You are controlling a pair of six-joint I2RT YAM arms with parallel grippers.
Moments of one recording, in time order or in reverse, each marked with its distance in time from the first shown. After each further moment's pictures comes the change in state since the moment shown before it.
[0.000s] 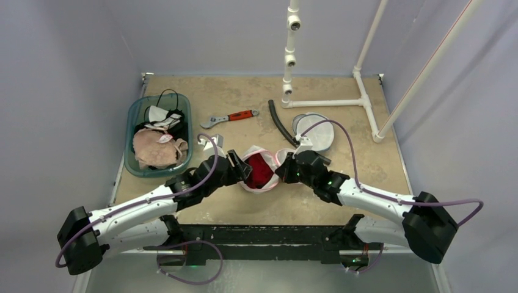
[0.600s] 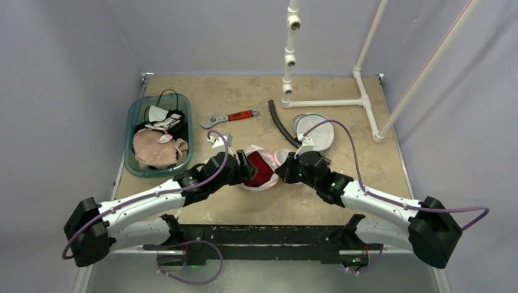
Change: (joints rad) left arm -0.006 0.082 0.056 0.004 0.064 0.051; right arm 0.000 -0.066 -0.013 -0.006 -0.016 0.000
